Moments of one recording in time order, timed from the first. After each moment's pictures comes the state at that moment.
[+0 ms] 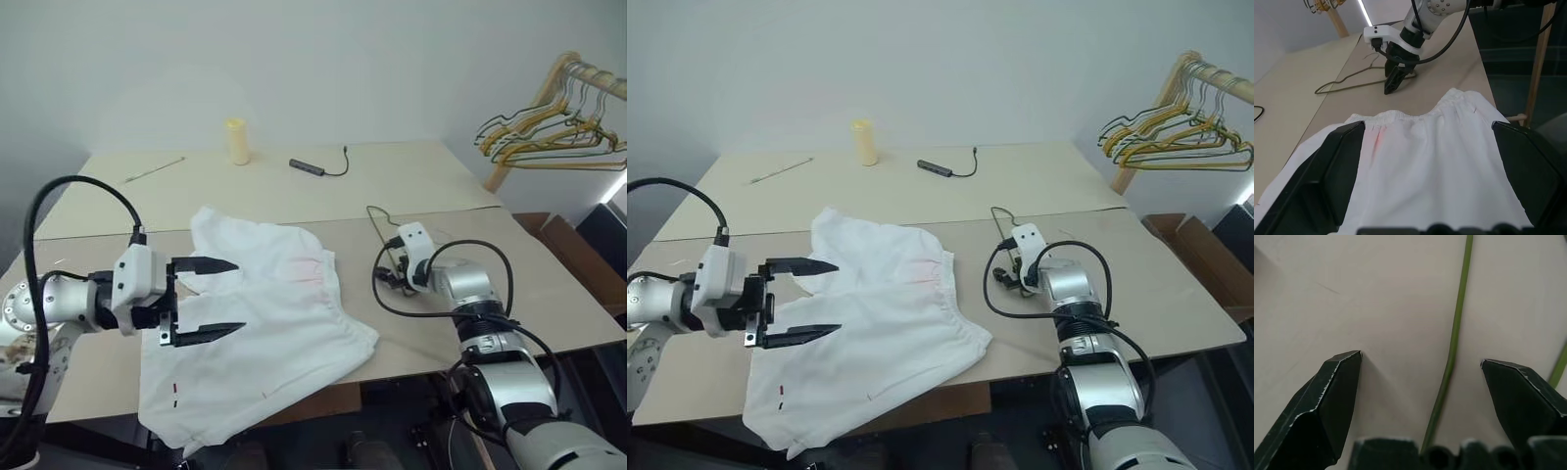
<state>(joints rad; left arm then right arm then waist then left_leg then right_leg) -0.06 0.91 0.25 -0.38 -0.60 0.24 -1.25 -0.75 -0.31 0.00 0.59 -0.04 0.78 0.48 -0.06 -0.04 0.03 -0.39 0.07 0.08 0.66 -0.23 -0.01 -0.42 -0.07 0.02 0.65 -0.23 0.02</state>
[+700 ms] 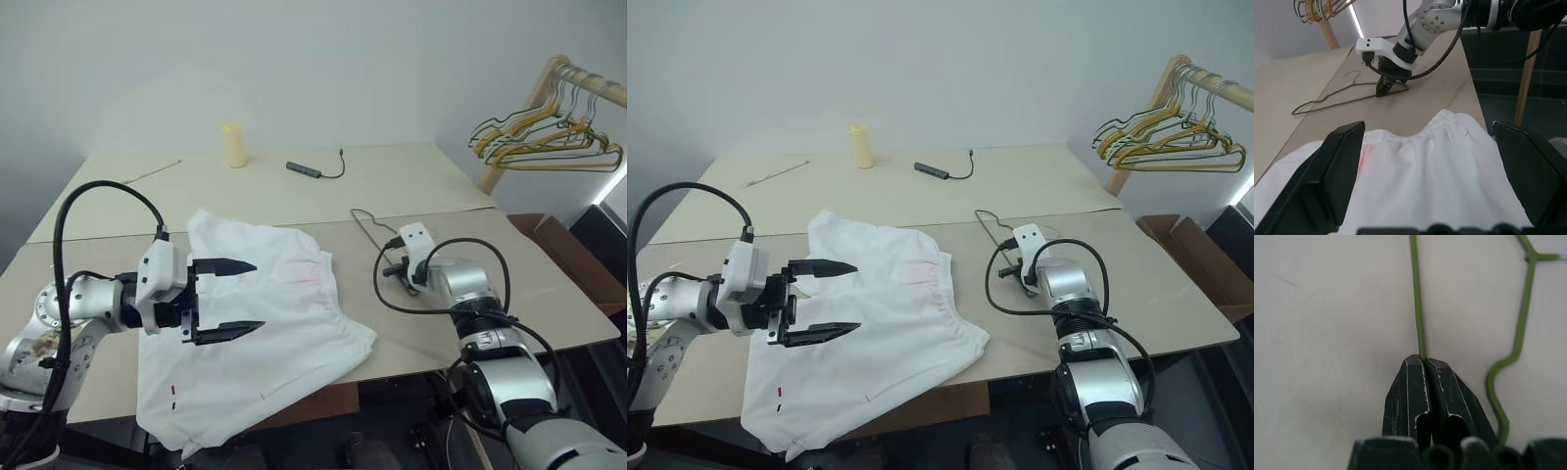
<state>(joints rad) -0.12 0.86 0.16 -0.40 -0.62 0.34 -1.18 -0.77 -0.31 0.03 0.62 -0.04 0.81 0.38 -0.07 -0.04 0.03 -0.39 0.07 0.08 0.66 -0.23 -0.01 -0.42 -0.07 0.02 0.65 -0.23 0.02</state>
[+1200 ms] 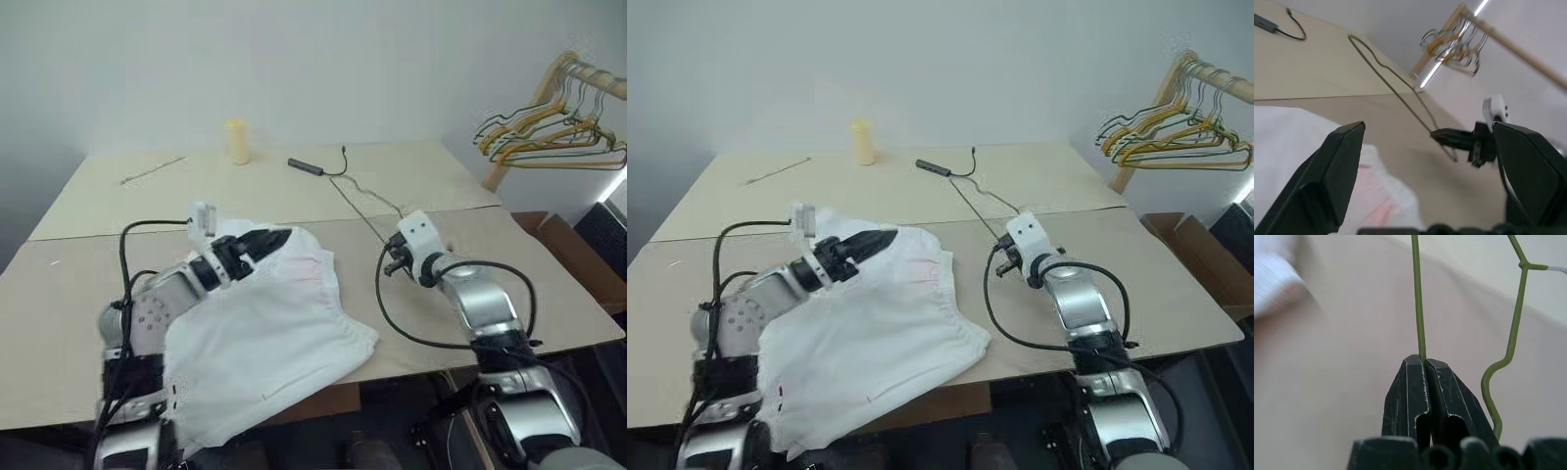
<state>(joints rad) -0.50 0.26 0.35 -0.02 -1.00 0.96 -0.43 -0.53 -0.40 0.11 0.00 -0.02 0.64 0.49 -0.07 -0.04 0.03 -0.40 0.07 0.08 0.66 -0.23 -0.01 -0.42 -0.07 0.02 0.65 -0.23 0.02</state>
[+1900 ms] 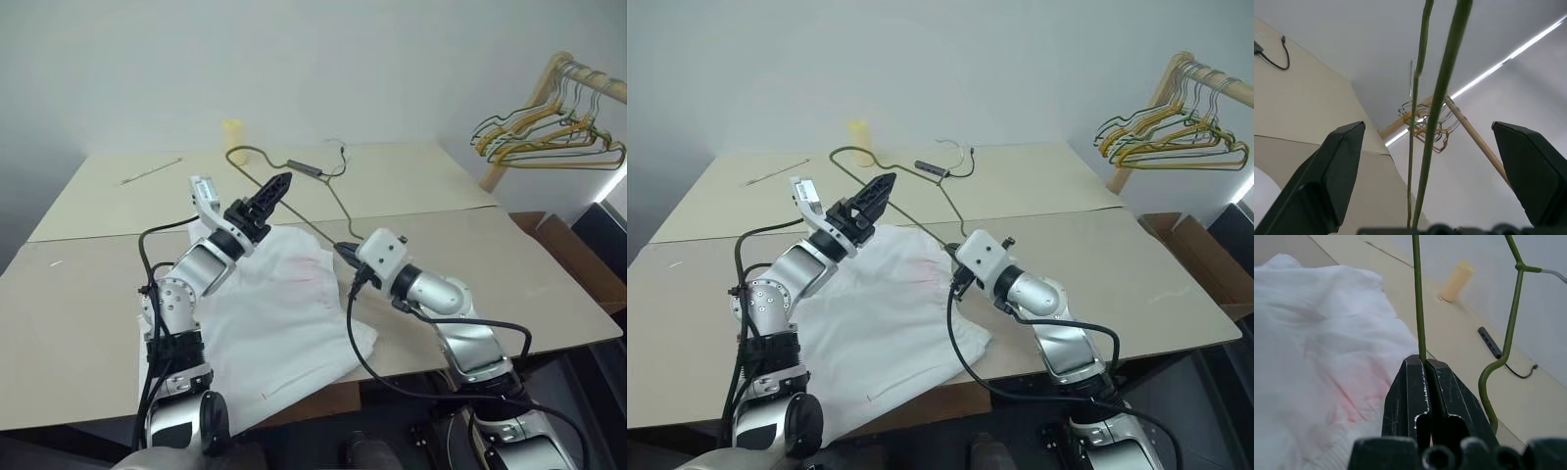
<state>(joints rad) -0.59 0.09 0.40 0.02 -1.12 0.84 -0.14 -0.37 -0.37 0.24 -0.20 -0.03 0.25 0.54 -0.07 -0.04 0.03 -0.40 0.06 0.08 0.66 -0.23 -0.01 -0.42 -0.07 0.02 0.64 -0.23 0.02</state>
